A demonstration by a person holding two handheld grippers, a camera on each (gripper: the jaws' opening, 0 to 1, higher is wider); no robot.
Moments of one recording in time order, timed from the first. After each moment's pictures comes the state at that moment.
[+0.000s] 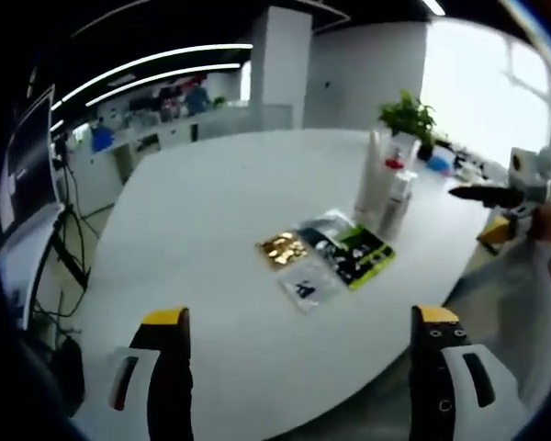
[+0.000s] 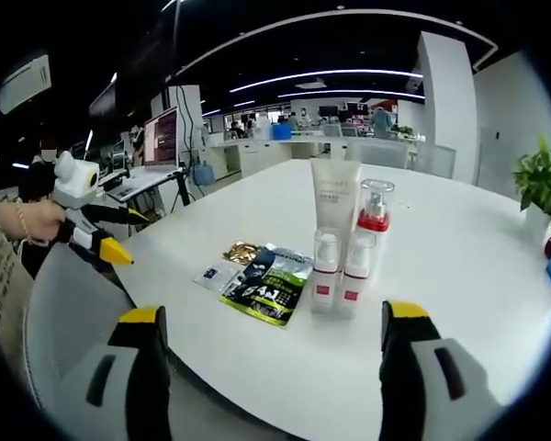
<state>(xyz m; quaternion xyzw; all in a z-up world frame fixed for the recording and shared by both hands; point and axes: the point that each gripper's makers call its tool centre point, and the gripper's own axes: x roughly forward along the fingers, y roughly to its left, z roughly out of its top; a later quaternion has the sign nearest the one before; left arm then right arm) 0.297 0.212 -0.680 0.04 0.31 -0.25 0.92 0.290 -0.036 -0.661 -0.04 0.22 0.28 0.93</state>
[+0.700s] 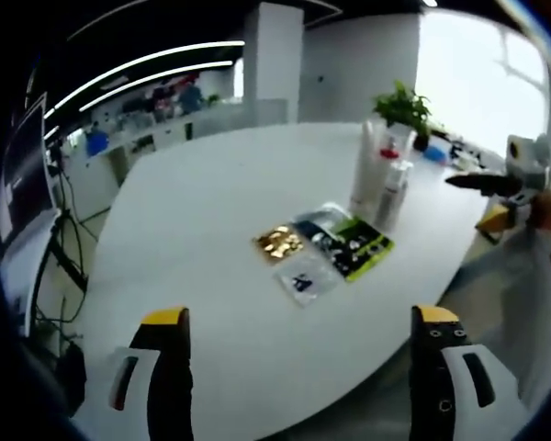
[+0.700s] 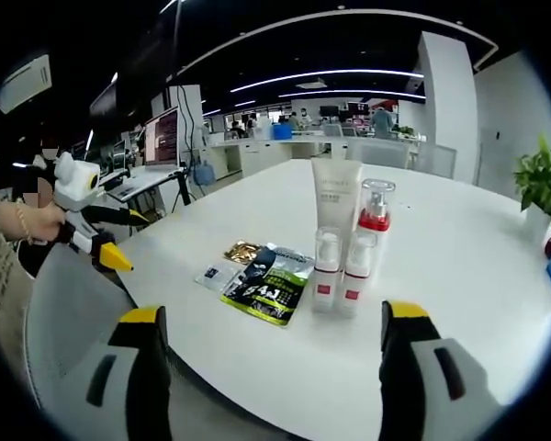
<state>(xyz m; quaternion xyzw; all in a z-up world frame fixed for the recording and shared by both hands) 0.293 0.210 -0.685 0.06 0.31 -0.26 0.91 0.289 -0.036 -0.661 -0.04 0.22 0.28 0.93</state>
